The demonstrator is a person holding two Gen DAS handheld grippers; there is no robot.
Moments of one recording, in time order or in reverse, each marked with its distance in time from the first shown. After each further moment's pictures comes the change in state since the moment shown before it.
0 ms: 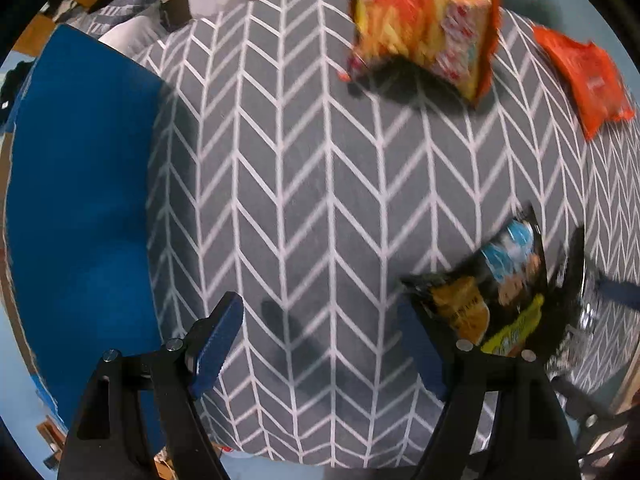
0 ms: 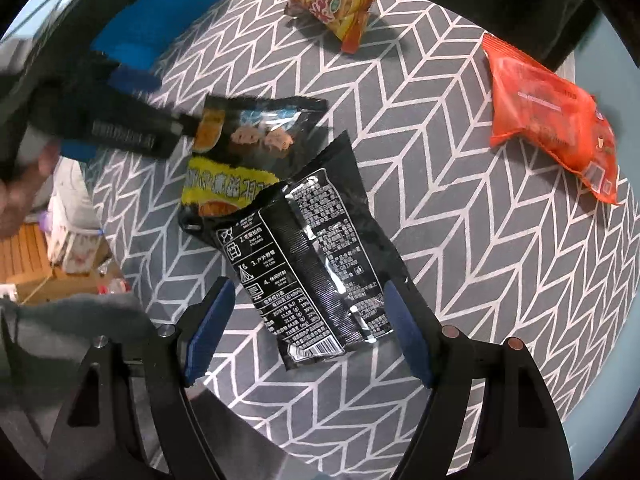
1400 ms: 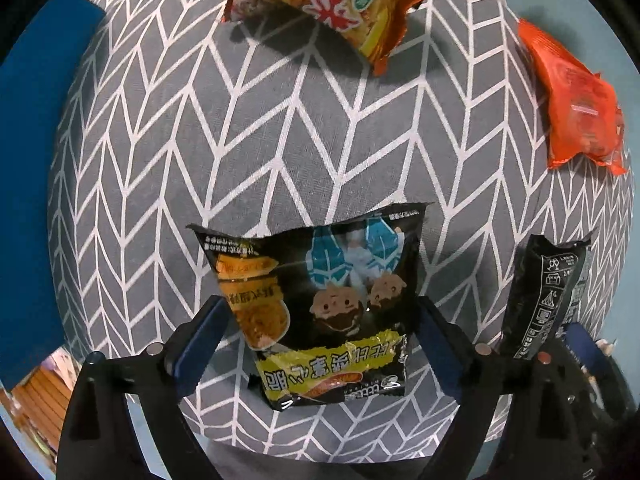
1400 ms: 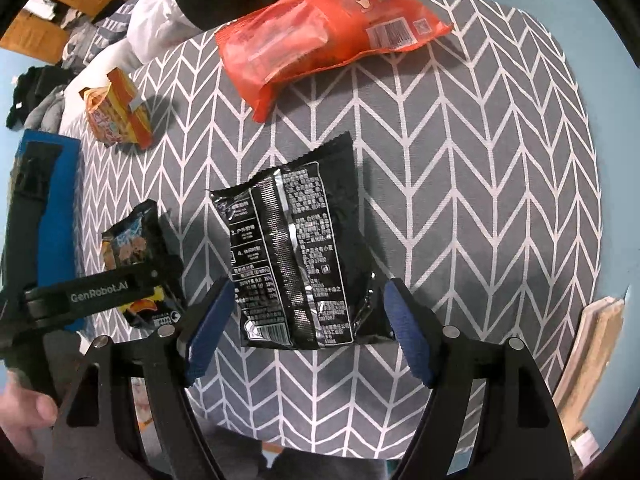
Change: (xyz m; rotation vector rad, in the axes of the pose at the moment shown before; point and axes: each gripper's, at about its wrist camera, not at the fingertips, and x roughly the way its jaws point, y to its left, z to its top) left arm 0.044 -0.122 0.017 -0.229 0.143 -0.178; right arm -0.046 -0.125 -0.051 0.676 -0.081 -0.021
